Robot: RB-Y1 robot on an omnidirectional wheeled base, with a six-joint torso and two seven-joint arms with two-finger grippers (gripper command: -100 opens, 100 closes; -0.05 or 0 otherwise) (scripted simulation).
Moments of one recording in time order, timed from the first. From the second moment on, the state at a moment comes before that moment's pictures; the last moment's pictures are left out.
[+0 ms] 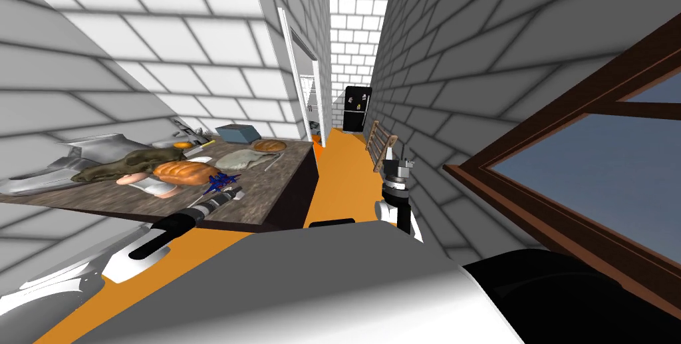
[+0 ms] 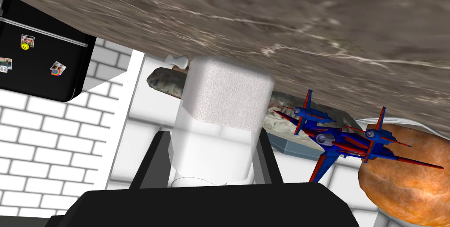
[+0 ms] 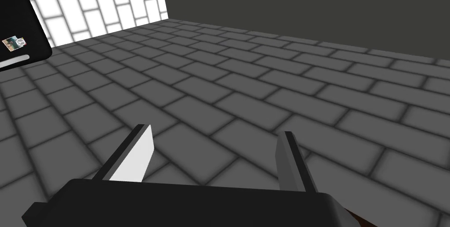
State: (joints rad) left arm 0.31 1.00 0.03 -1.16 -0.47 -0.41 0.24; right arm 0.47 0.03 -0.02 -2.24 0.00 -0.61 -0.14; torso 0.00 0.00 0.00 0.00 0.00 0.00
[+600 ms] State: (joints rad) left arm 0.33 1.02 -0.03 -1.31 -0.50 -0.32 0.28; right arm 0.47 0.03 -0.02 -2.24 0.00 -0.61 -0.14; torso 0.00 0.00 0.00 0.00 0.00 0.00
